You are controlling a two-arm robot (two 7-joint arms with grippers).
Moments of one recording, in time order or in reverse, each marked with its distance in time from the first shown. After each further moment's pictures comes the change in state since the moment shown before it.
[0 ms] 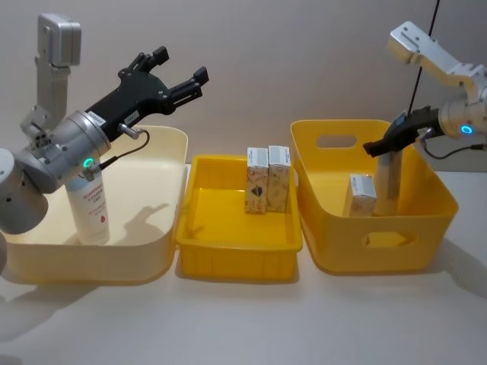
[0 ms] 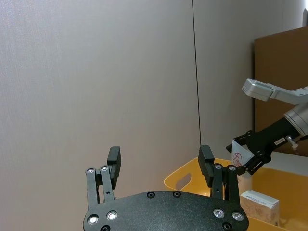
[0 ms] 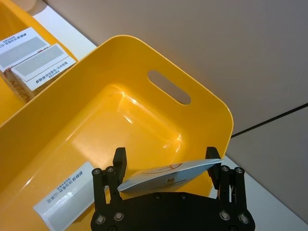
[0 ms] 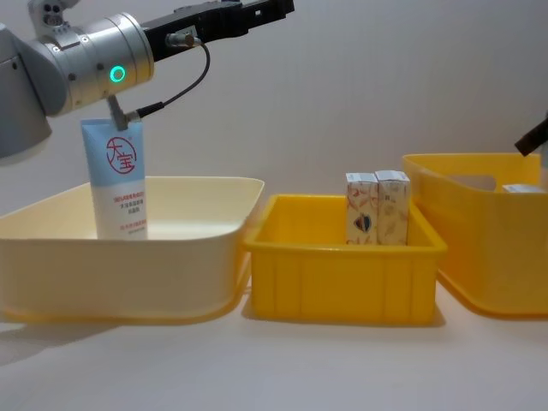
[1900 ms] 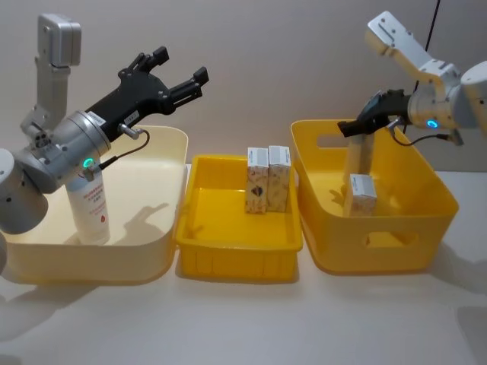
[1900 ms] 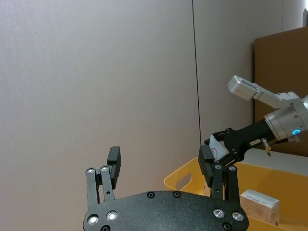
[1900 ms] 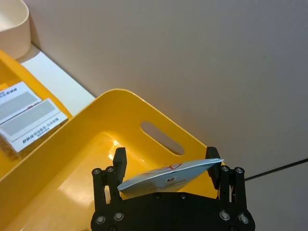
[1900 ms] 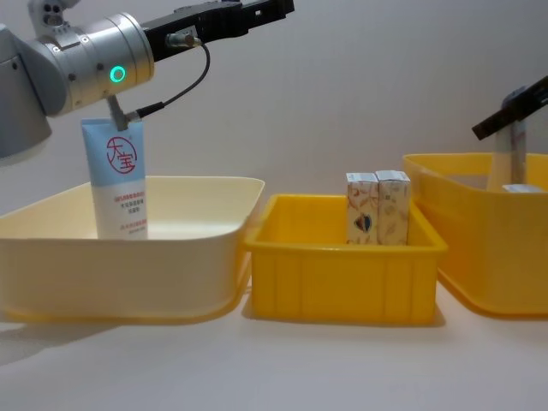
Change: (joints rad) left arm 0.000 0.000 0.000 0.000 0.000 0.000 0.000; right arm 0.086 -0.109 0.009 0.238 0.037 -0.246 -0.160
